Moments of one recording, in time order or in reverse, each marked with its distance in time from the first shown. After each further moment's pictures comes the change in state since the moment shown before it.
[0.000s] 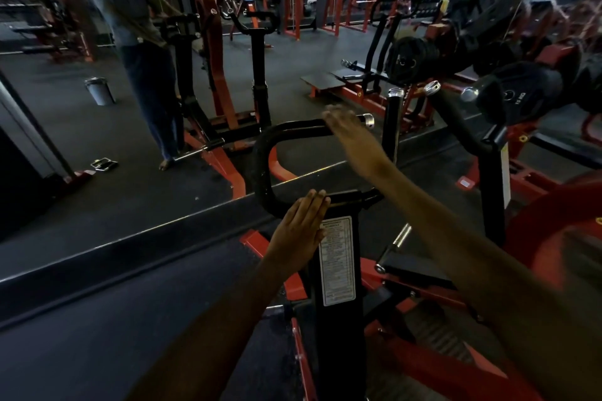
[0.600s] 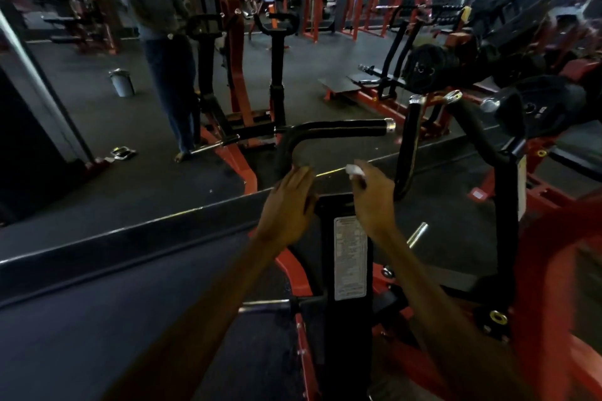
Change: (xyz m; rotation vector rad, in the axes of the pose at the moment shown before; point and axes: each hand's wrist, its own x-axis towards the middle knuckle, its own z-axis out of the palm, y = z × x) left_hand 0.006 -0.046 -0.086 -0.529 0.015 -0.299; right_hand -0.069 -0.091 -0.004 0.700 0.379 0.512
